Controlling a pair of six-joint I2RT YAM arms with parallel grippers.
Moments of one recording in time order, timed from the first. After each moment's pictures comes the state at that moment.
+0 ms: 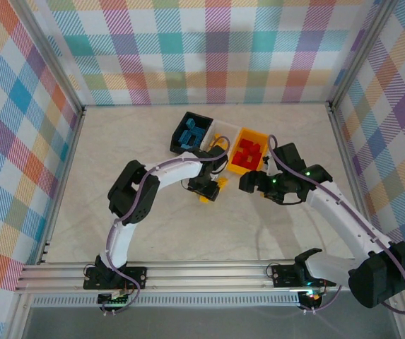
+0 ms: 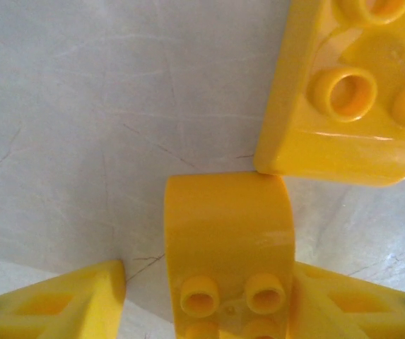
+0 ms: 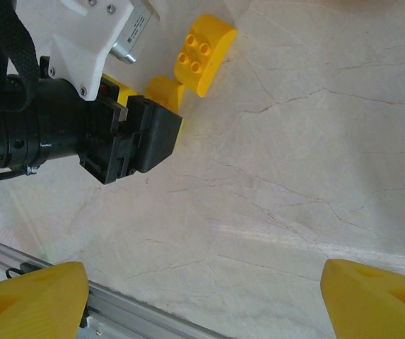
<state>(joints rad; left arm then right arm) -0.76 2.12 1.58 -0.94 -0.01 -0.28 0.43 1.14 0.98 -0.88 -0.36 0.63</state>
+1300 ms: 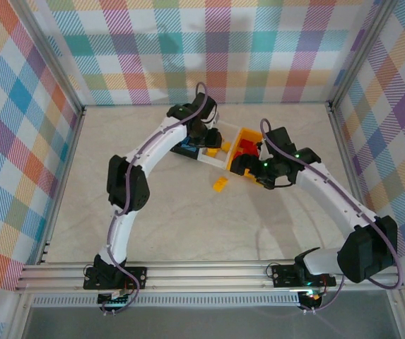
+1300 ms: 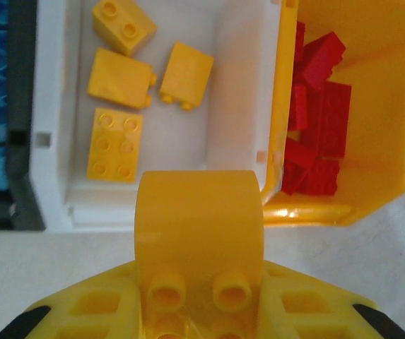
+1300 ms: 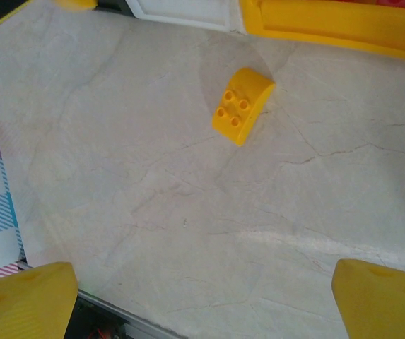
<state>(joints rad) -0.58 2.24 2.19 -1.04 0.19 -0.39 0.42 1.33 1.14 -0.83 -0.38 0.70</state>
